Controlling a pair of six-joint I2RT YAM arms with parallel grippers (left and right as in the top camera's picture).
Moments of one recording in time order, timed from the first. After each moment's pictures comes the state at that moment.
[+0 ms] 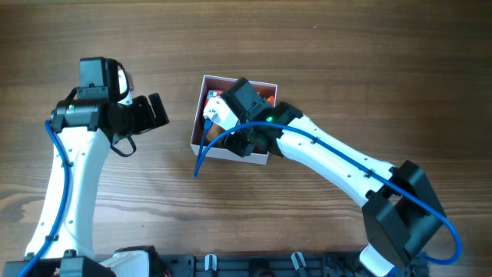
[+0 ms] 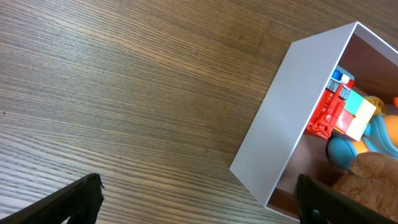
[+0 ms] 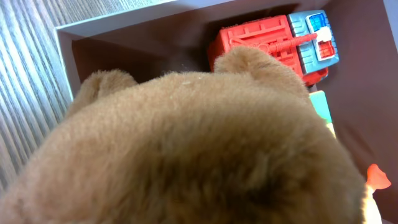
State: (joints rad) left arm 0.05 1.41 1.20 -0.98 0.10 -0.31; right arm 0.75 1.80 1.32 -0.60 -0.08 -0.39
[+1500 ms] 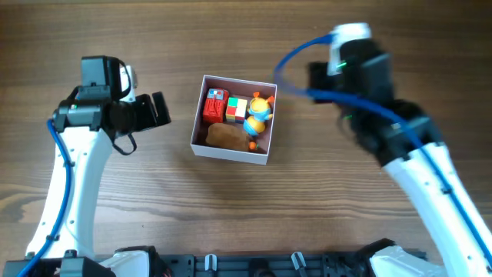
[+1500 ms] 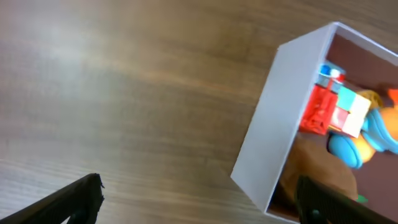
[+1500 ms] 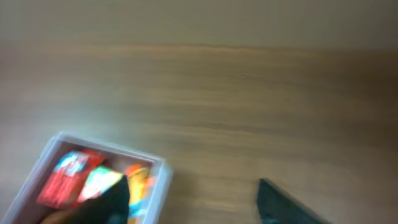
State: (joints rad) left arm 0.02 1.41 1.20 -0.92 0.10 -0.20; right arm 0.34 1.32 1.33 -0.69 0.20 0.27
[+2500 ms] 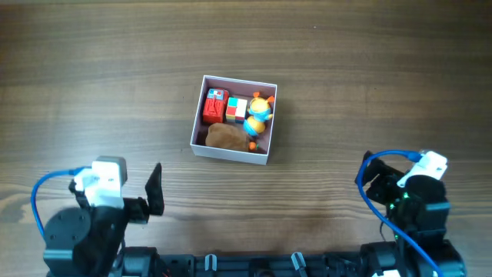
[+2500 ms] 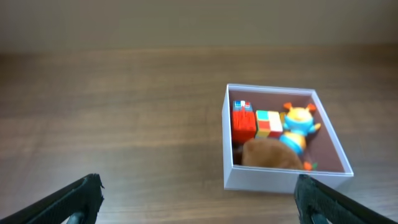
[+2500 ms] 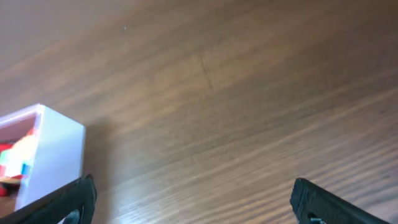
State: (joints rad) left arm -0.04 0.34 0.83 -0.92 0.07 -0.01; right arm 0.09 0.39 0.57 -0.82 0.20 0.48
